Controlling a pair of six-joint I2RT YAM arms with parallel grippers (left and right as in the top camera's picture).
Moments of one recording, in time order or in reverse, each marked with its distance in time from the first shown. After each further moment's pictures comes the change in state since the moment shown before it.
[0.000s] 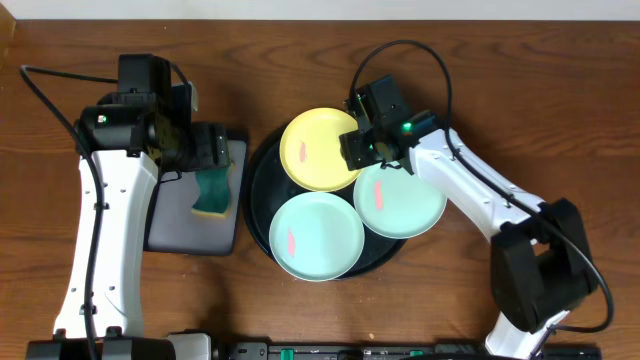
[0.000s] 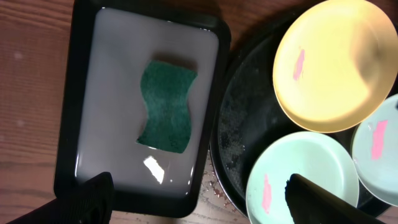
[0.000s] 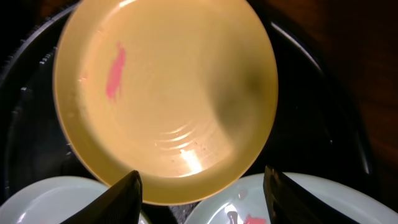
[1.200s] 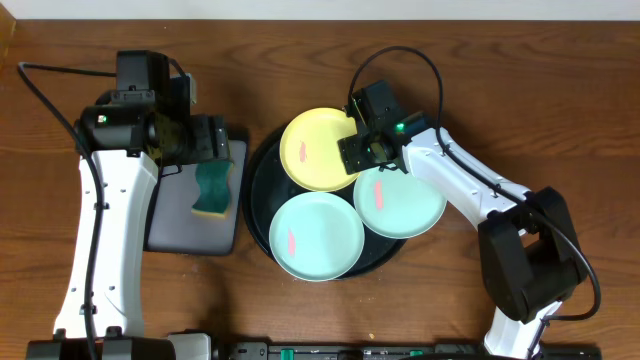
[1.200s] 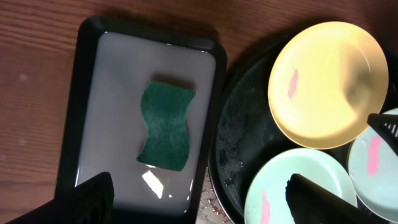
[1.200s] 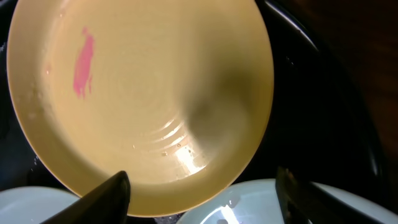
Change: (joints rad) left arm 0.000 0.000 0.000 0.064 0.000 0.000; right arm 0.001 0.050 0.000 0.003 0.025 0.002
